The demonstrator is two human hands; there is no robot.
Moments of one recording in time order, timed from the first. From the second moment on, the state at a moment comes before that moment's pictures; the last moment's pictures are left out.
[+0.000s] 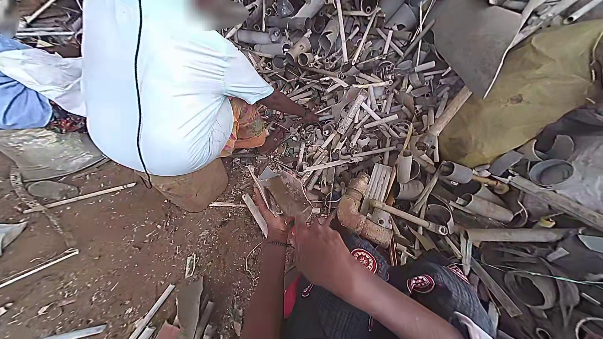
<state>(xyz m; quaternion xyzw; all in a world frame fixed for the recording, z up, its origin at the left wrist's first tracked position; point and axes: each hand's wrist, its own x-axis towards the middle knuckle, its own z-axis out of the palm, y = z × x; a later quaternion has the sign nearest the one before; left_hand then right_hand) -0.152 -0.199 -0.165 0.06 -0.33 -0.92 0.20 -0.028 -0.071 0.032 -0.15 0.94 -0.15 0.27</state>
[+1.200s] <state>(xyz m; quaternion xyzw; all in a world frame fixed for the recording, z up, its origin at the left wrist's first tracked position) -0.129 -0.235 -0.117 0.06 -0.26 -0.93 0.24 -0.009 -0.078 0.040 -0.21 0.93 -0.11 0.29</state>
